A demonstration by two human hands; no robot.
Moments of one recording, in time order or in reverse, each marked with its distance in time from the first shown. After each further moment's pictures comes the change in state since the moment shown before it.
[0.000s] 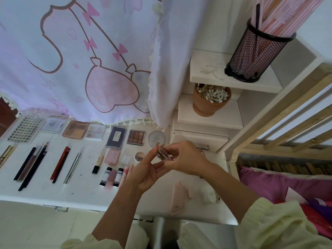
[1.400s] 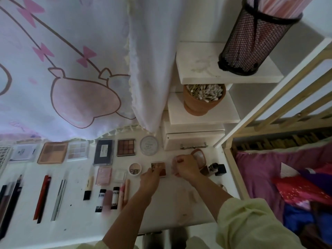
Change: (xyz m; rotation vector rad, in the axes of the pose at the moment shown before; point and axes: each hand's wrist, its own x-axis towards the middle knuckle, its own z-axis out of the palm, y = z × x) left_hand 0.072 -0.023 -0.037 0.987 0.409 -0.211; right_hand 0.050 0.096 0.064 0.377 0.345 0.736
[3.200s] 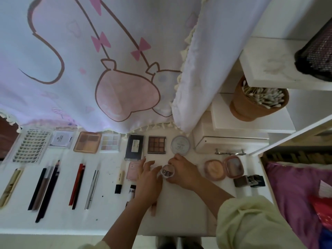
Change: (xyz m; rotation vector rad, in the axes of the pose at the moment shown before) left_hand 0.020 -0.044 -0.094 0.709 0.286 0.459; right_hand 0.005 -0.040 0.089 -0.705 -0.260 -0.561
